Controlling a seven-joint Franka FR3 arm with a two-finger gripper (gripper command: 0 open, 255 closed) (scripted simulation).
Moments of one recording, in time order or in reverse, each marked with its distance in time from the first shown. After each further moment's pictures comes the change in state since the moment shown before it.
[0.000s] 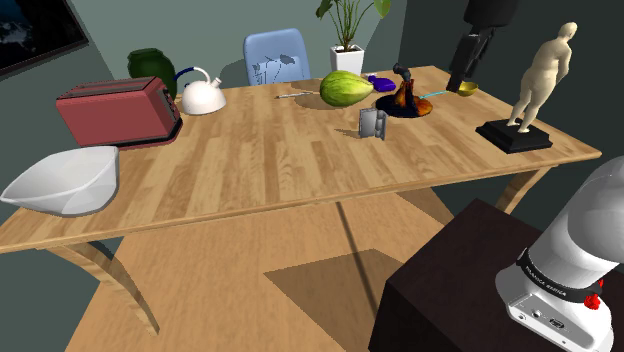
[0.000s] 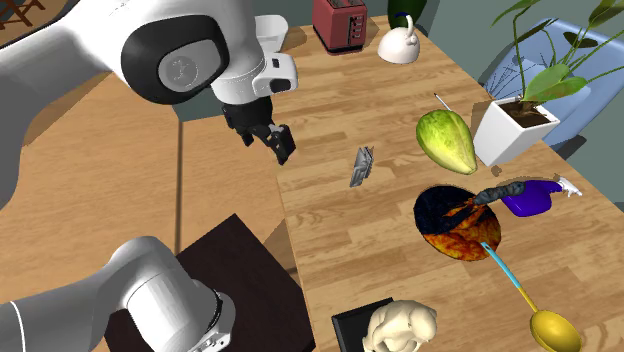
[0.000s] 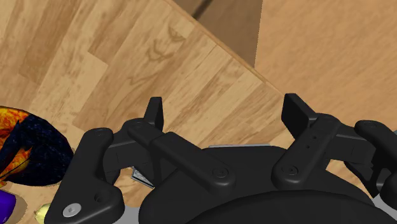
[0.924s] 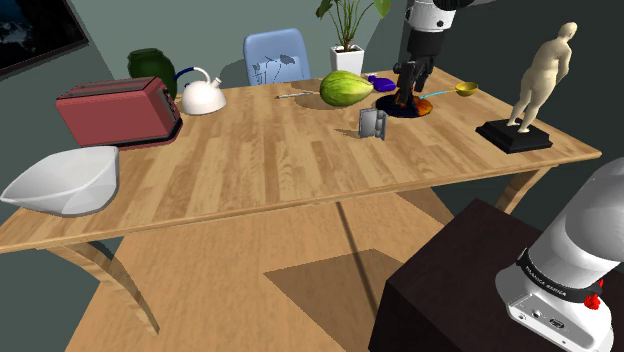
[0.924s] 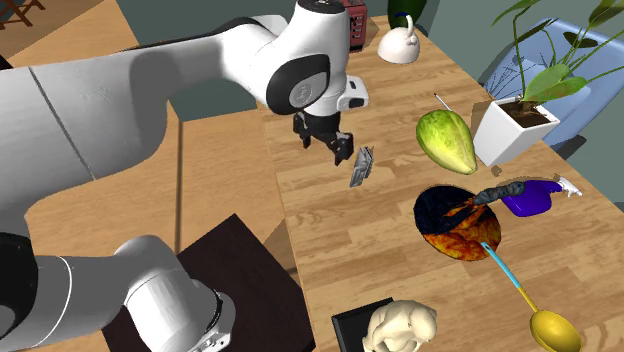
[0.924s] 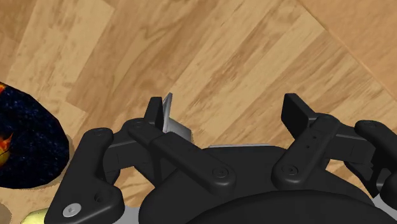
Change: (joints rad) arm -0.035 0.400 -0.065 0.091 -0.016 0.273 -0.064
